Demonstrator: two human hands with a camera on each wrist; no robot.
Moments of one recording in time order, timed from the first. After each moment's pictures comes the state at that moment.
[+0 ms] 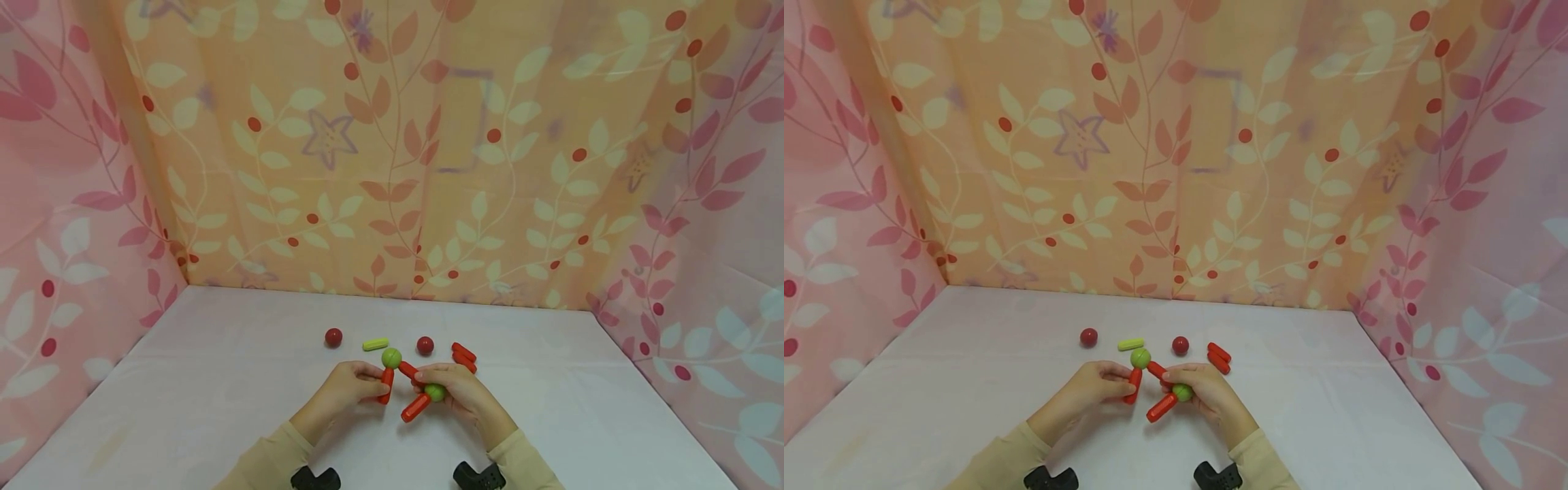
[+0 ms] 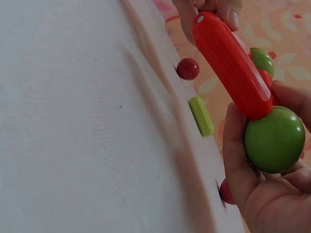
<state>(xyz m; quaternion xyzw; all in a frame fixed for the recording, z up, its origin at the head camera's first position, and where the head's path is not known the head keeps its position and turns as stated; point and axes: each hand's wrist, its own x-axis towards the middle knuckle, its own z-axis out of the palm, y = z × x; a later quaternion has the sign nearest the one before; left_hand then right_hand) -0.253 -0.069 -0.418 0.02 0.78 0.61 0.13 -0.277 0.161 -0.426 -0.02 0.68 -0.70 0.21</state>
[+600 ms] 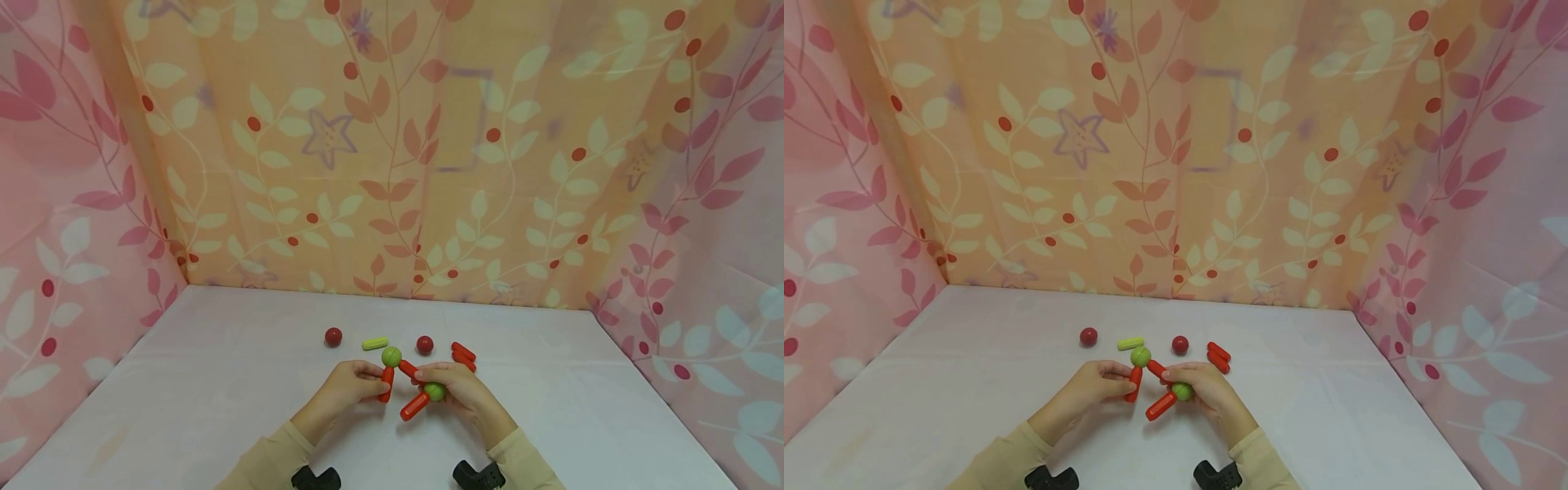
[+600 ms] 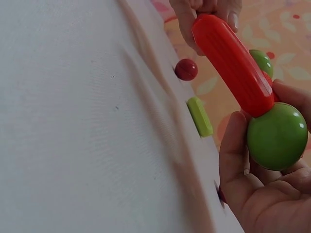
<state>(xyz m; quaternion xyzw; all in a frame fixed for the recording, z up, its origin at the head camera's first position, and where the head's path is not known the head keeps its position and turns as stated) -0.251 -0.067 -0.418 0.03 0.77 0.62 0.12 -0.277 0.163 -0.426 -0.02 0.70 -0.68 0.20</state>
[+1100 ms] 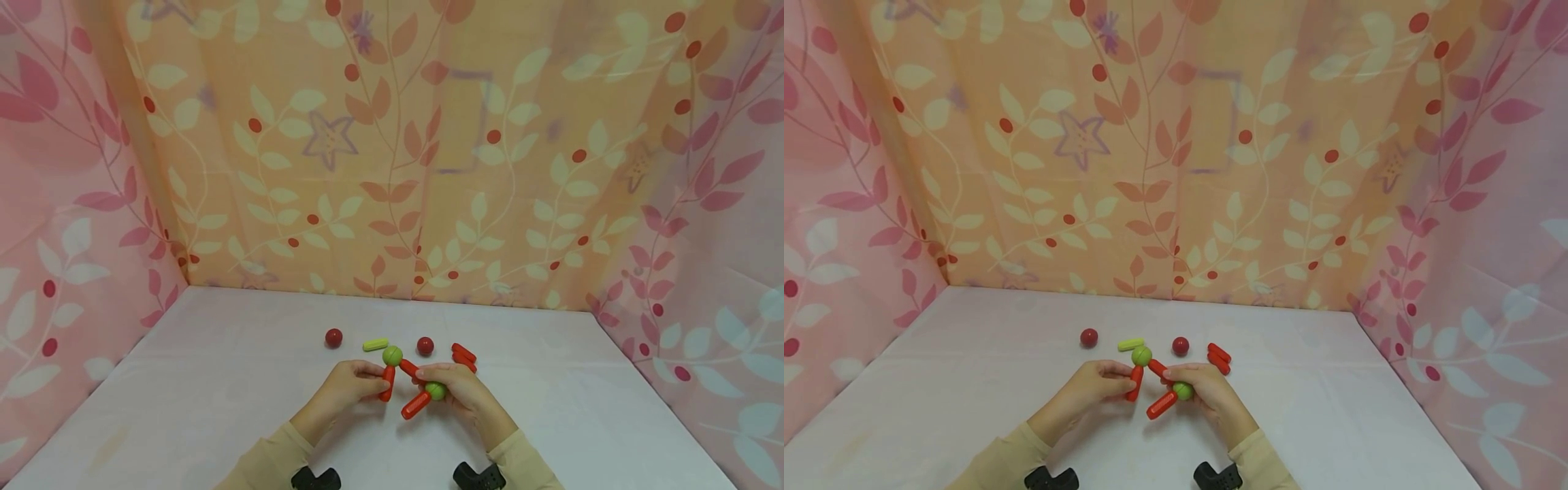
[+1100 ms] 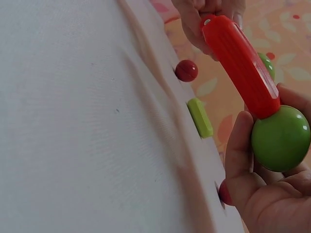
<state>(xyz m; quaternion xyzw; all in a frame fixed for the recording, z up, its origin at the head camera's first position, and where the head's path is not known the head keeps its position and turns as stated) -0.250 -0.069 -0.416 0.03 0.78 0.62 0.10 -0.279 0.161 -0.427 0.00 0.69 -0.69 0.19</state>
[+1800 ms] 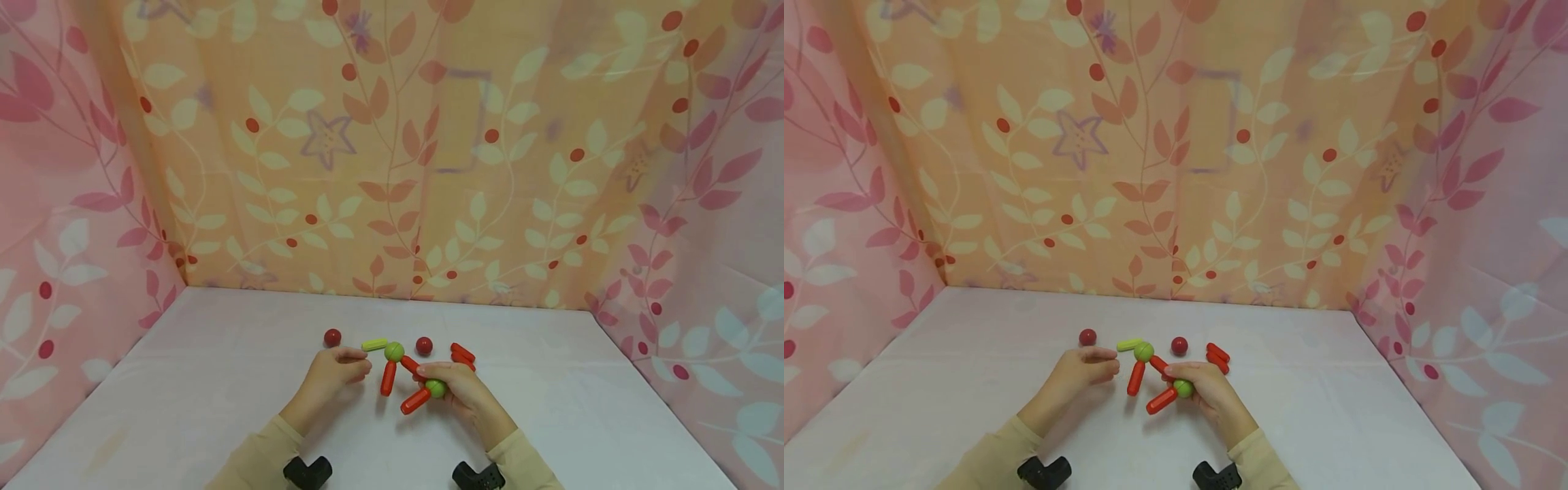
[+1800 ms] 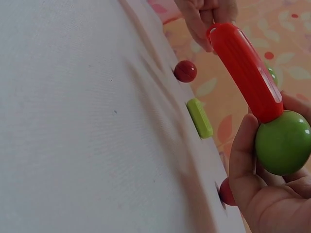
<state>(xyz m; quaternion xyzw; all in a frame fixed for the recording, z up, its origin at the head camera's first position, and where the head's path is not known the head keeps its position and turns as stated) -0.265 -0.085 -0.418 -0.01 0.77 0.64 0.02 -0.278 0.161 -0.426 0.01 0.68 -0.71 0.18</state>
